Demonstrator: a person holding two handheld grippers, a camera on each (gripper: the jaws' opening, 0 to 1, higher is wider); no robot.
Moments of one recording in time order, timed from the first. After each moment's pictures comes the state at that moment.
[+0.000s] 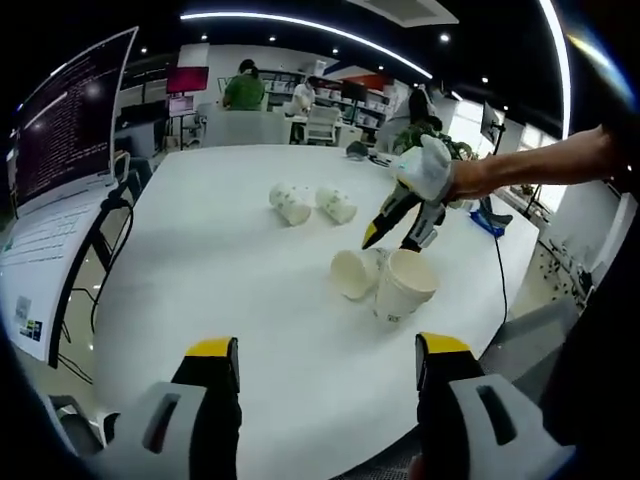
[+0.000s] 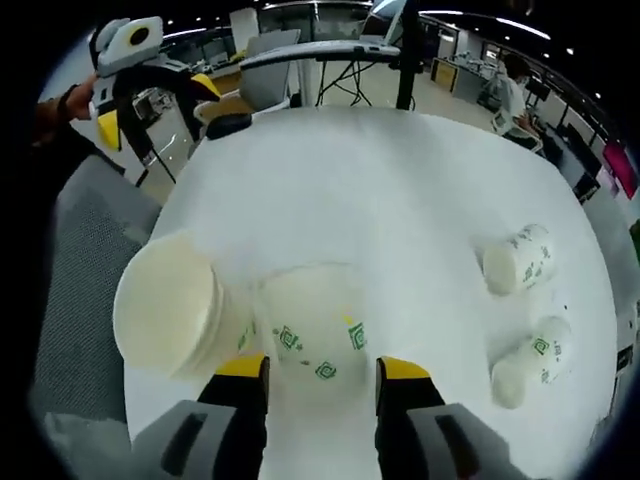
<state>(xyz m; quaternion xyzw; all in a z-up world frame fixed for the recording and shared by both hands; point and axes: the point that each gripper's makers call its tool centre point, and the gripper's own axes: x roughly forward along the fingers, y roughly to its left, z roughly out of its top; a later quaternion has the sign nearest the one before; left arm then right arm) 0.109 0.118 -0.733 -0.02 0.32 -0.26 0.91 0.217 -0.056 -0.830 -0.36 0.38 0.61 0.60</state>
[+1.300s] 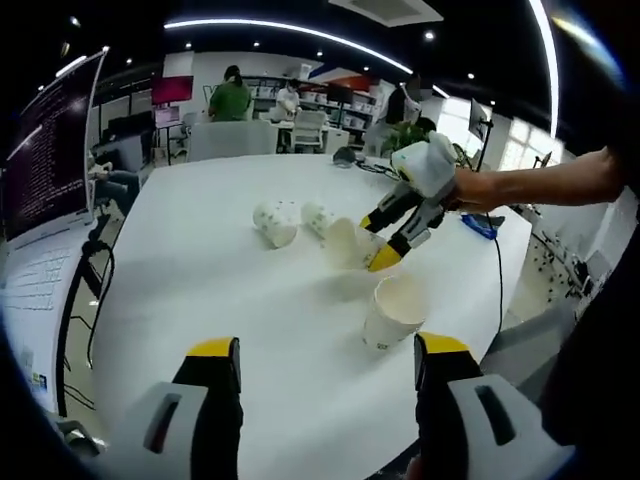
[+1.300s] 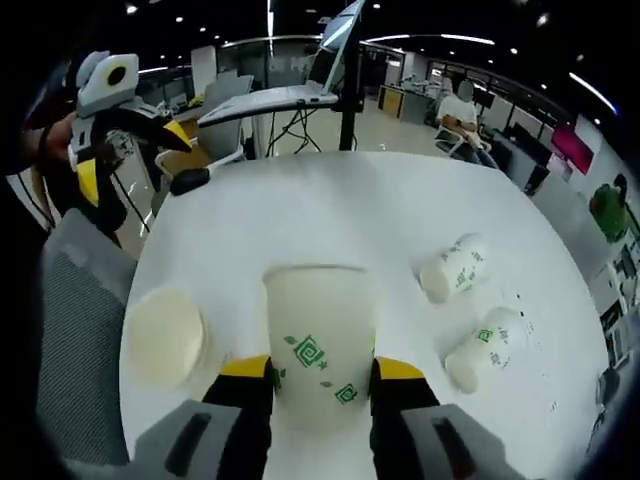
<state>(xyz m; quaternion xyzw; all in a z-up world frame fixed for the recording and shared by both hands) 0.136 0.088 -0.705 -0.01 0.30 -0.29 0.91 0.243 -0.068 -0.778 -0.29 0.33 0.55 0.71</state>
